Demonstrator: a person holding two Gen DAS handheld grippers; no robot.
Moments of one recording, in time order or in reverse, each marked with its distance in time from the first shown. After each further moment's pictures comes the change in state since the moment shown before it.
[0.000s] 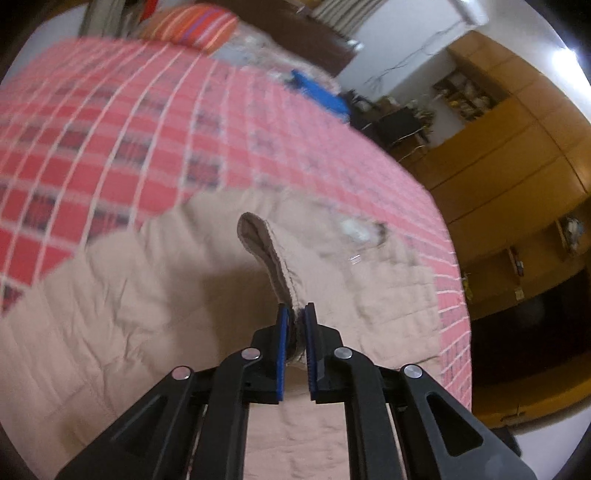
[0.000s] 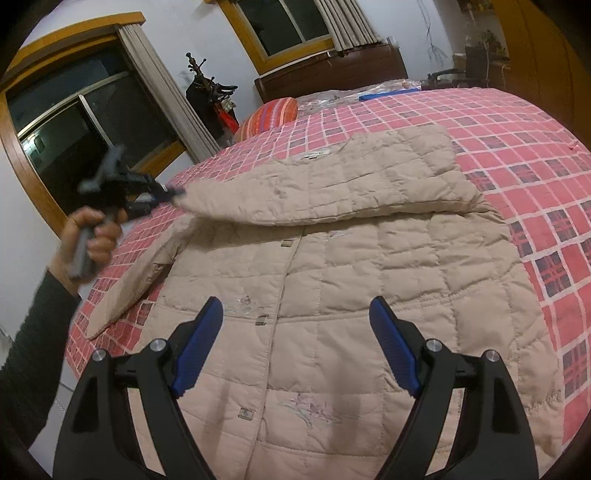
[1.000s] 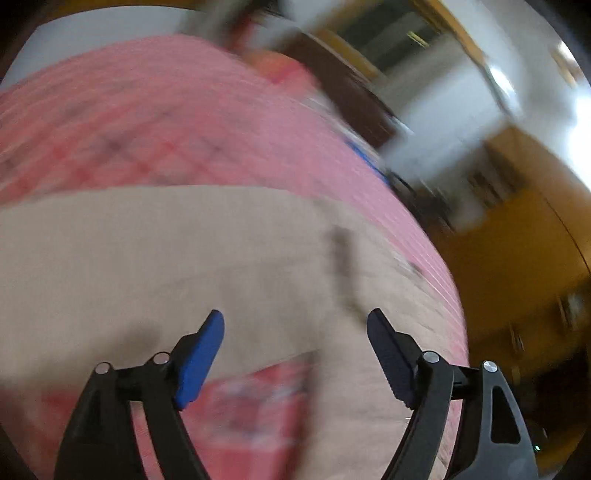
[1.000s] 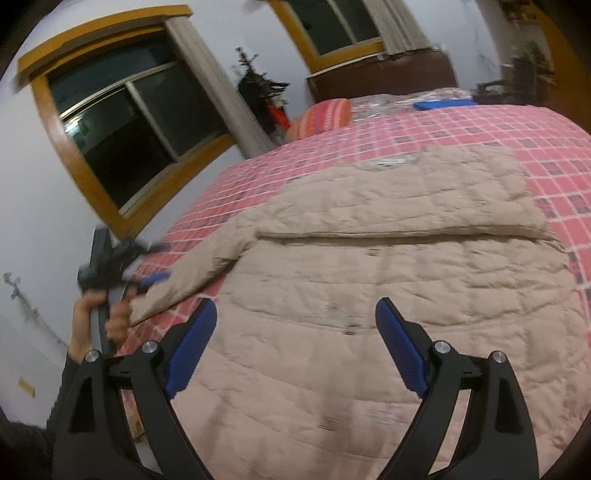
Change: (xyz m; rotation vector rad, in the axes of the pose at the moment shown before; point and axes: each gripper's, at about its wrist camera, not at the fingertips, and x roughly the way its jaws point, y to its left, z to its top) left arm -0.158 0.128 -0.186 -0.343 -0.412 0.099; right arm 0.000 0.064 0.005 -0.111 0.012 0.195
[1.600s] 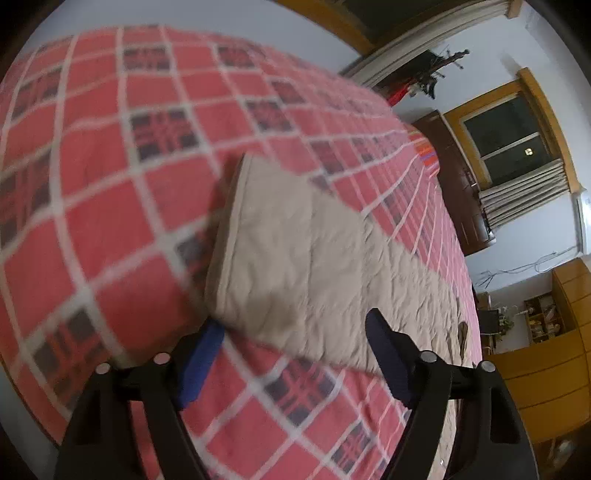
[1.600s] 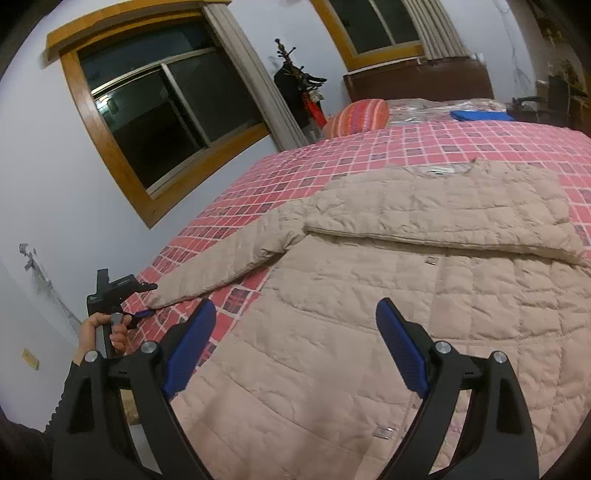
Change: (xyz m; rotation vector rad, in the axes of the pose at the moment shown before) left arm -0.071 0.158 -0.001 -0.343 -0.132 0.150; right arm 0.002 0.042 -0.001 -0.076 0.011 0.064
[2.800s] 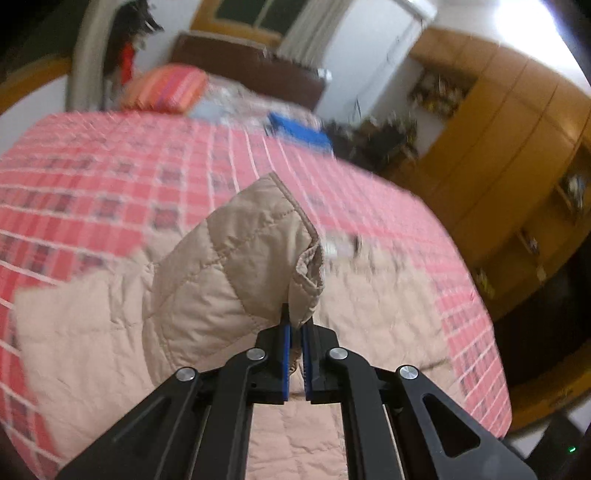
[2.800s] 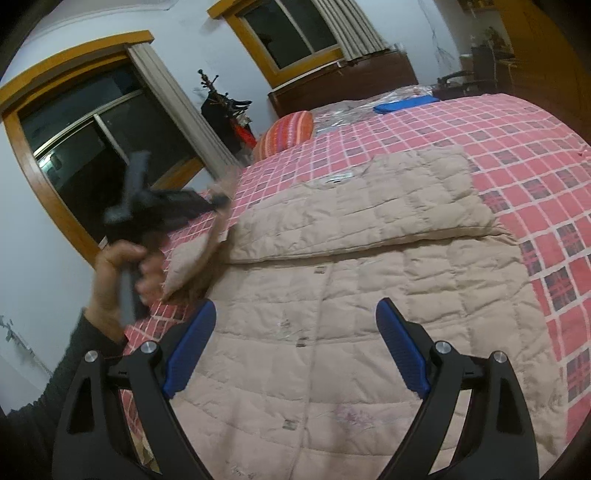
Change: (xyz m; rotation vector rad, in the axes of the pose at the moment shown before) left arm 0.152 -0.411 -0.190 0.920 0.318 -0.258; right arm -0.045 -0.085 0.008 0.226 -0.071 -0.176
